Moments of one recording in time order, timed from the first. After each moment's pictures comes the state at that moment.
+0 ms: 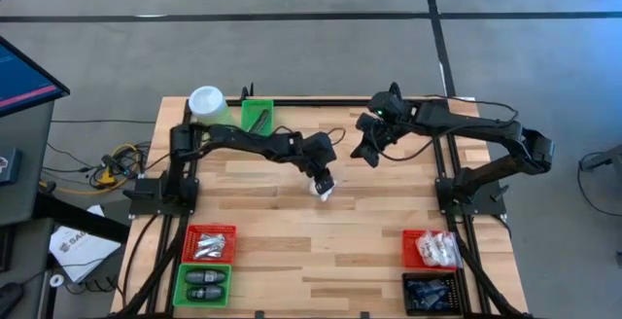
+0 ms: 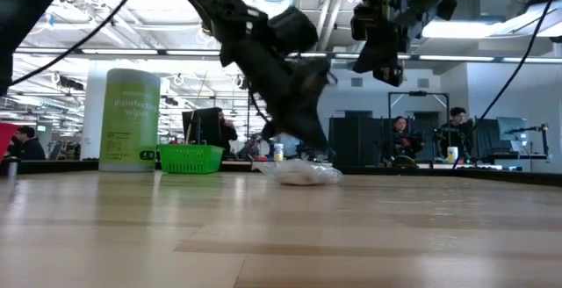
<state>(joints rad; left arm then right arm) 0.19 2.02 1.32 -0.20 0.22 -0.33 -0.42 1.35 1.01 -0.54 -0.49 0.23</state>
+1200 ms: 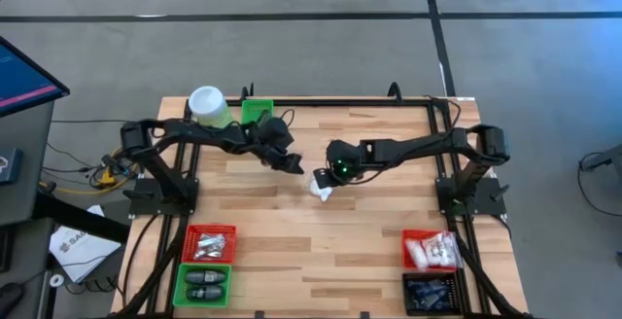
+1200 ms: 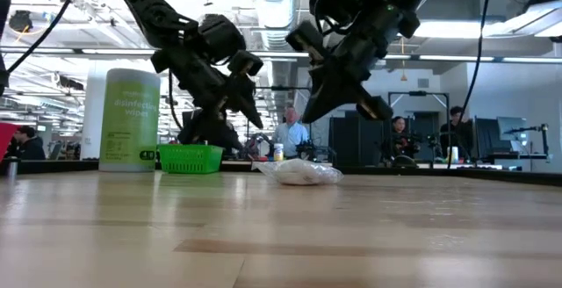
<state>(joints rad) 0.36 1.65 0.84 -0.05 0.42 -0.85 -0.09 1.72 1.08 -0.27 -0.13 1.13</state>
